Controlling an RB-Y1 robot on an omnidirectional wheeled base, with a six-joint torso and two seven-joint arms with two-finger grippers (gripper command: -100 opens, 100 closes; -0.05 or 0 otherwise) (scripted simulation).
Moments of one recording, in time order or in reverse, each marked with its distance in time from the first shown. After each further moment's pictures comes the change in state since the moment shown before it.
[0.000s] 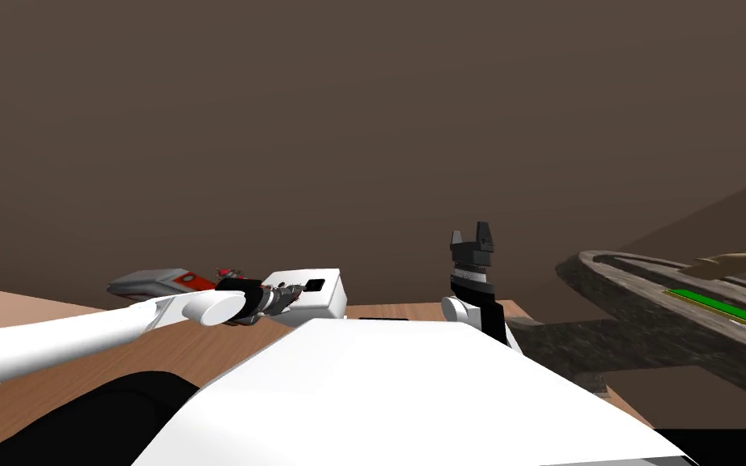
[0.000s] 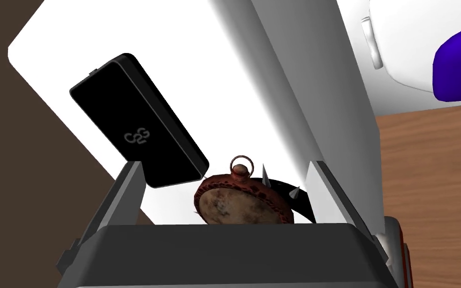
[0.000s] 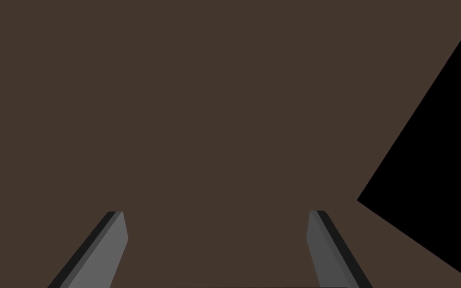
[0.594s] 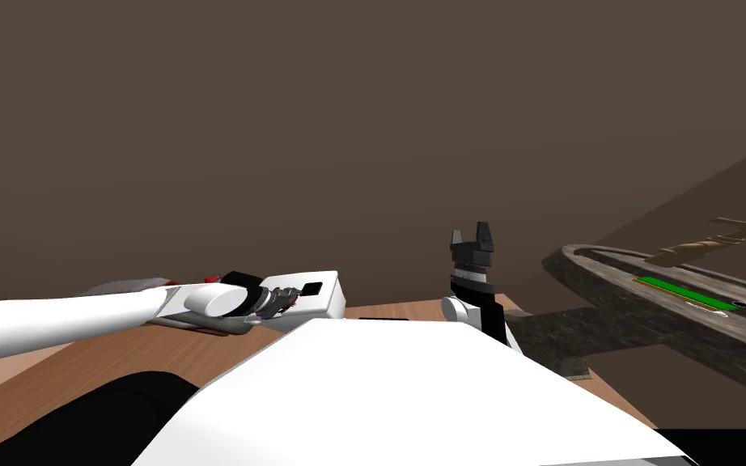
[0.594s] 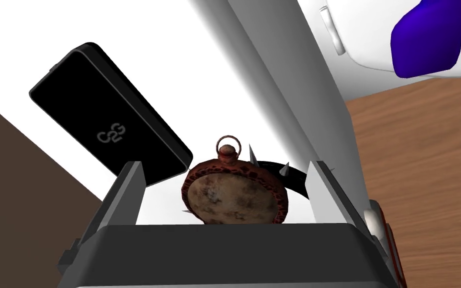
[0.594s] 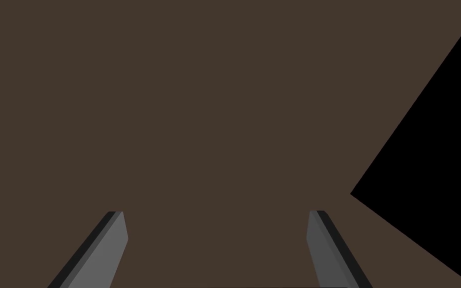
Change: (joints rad) left arm 0.008 0.137 -0.031 0.018 0.103 0.061 -0.016; right arm 0.000 0.000 0.000 0.000 0.000 0.000 0.000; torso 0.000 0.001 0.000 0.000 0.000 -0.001
